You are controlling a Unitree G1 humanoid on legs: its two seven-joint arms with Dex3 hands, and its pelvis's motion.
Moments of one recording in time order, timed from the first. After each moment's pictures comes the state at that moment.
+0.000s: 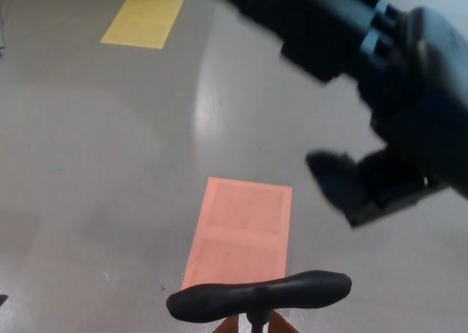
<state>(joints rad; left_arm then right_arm) -0.45 0.68 -0.02 1.28 0.18 -0.15 -0.14 -0.58 -0.64 0.25 -0.85 -0.16 0.17 0.30</state>
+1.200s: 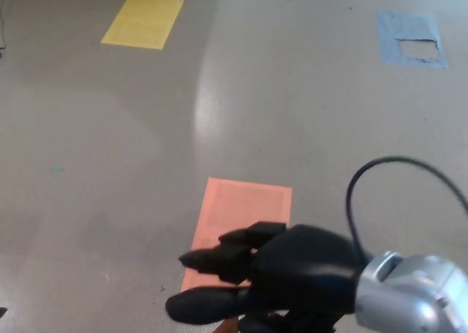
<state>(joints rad) -0.43 0.68 -0.03 1.31 0.19 -0.19 -0.15 -0.42 -0.62 0.81 -0.49 -0.51 0.28 0.50</state>
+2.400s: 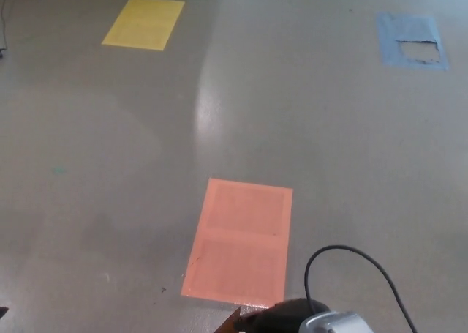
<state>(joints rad) -0.43 0.68 -0.03 1.31 0.19 -0.20 -0.15 -0.49 -0.21 0.98 0.66 -0.66 0.20 0.27</state>
